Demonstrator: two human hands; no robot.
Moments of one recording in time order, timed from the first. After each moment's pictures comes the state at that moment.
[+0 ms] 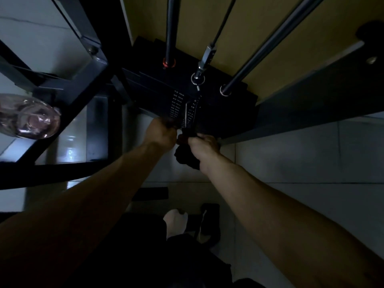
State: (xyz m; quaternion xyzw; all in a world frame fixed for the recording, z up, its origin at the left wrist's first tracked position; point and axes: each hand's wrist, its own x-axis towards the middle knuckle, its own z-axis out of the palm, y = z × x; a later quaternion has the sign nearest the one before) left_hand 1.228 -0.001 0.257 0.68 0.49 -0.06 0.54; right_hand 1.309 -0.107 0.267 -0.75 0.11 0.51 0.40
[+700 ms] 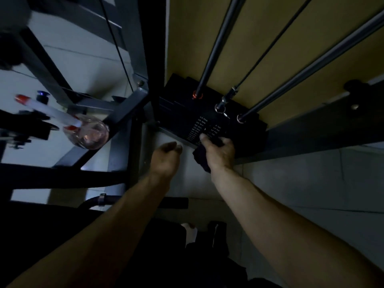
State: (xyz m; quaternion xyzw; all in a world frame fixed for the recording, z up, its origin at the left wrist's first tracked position) left_hand 1.164 -0.004 0.333 0.45 0.59 0.08 0.67; right_hand 1.275 -0.069 0.329 -0.82 0.09 0.31 0.47
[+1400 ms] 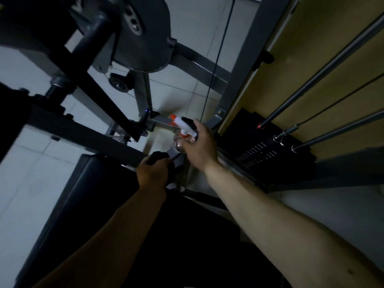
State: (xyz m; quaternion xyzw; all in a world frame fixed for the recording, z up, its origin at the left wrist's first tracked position) left_hand 0.948 0.064 0.455 0.24 0.71 0.28 0.60; right_hand 1.080 0.069 0.429 -0.78 -0.35 0.39 0.35
